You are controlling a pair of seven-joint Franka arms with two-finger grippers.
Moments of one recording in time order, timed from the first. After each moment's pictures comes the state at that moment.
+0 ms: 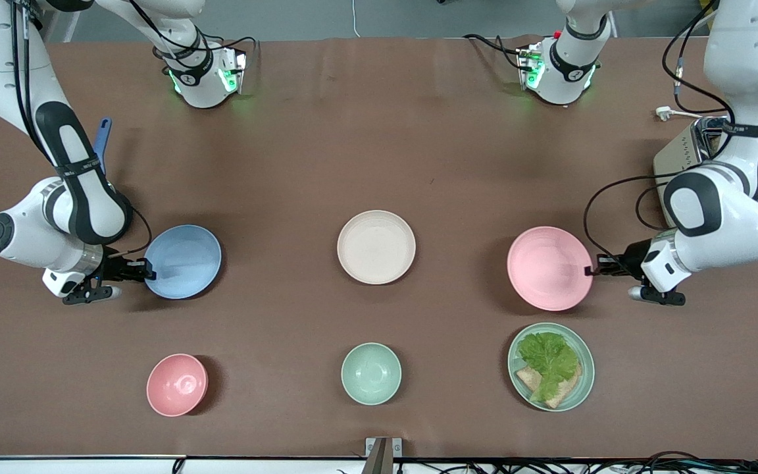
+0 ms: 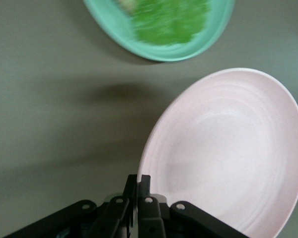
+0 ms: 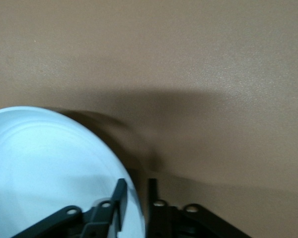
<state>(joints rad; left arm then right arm) 0.15 0.40 -0.18 -1.90 -0.47 2.19 0.36 -0.14 0.53 -0.03 -1.98 0.31 2.43 -0.54</state>
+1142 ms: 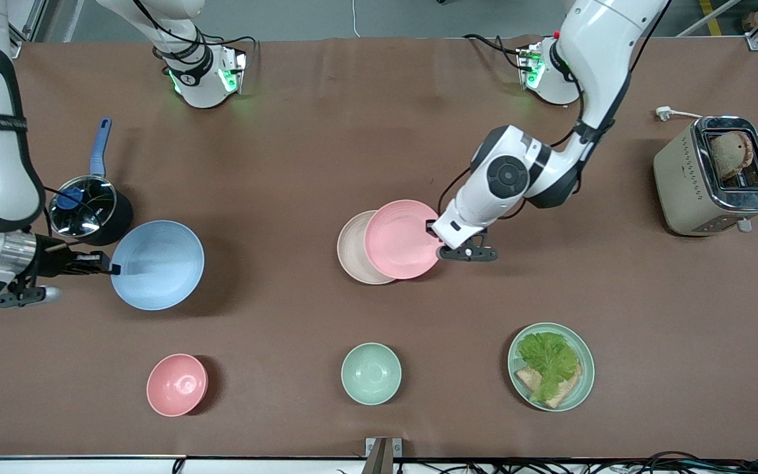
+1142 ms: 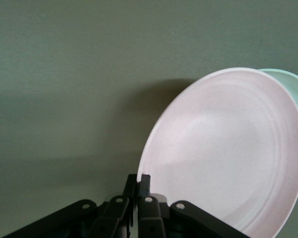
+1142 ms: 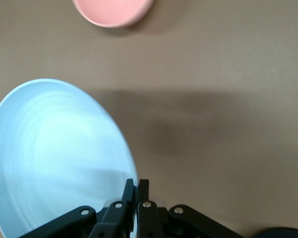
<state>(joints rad) -0.32 0.49 -0.32 -1.92 -0.06 2.48 -0.54 -0.17 0.37 -0.02 -1.74 0.38 1.95 -0.41</state>
